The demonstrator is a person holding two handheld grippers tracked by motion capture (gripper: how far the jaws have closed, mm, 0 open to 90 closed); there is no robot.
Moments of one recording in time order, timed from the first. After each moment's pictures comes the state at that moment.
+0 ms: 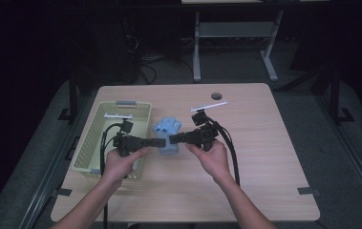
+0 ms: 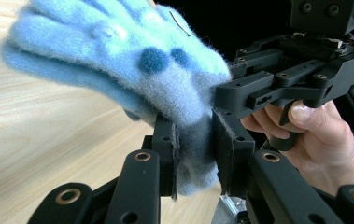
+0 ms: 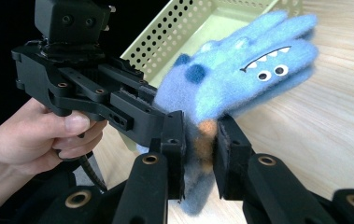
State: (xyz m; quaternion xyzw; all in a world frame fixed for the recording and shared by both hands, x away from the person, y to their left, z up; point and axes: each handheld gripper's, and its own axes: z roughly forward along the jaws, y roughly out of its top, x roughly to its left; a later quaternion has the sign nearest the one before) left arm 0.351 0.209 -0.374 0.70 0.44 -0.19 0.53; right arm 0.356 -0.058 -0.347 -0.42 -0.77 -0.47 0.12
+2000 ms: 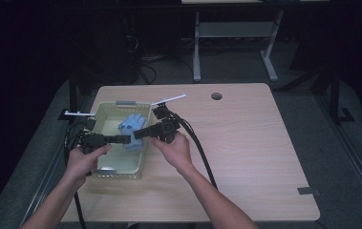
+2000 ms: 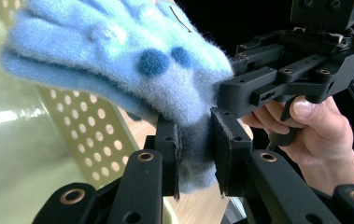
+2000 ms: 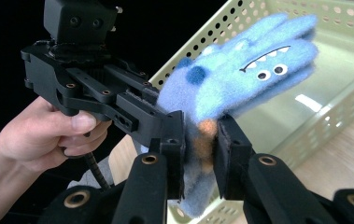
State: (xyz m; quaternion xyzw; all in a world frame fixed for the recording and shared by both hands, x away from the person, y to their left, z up) left arm 0.354 0.307 -0.365 0.69 0.46 -0.17 0.52; right arm 0.381 0.040 -0.345 -0.38 -0.78 -0.48 0.15
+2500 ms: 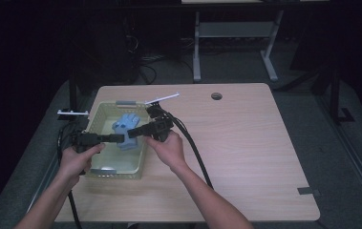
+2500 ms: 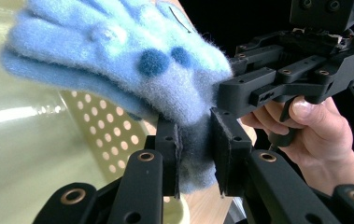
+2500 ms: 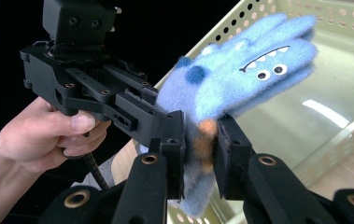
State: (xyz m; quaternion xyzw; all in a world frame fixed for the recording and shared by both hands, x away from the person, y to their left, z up) left arm 0.356 0.324 -0.363 0.69 0.47 -0.16 0.52; right arm 0.386 0.057 -0.345 -0.38 -0.78 -0.48 0.15
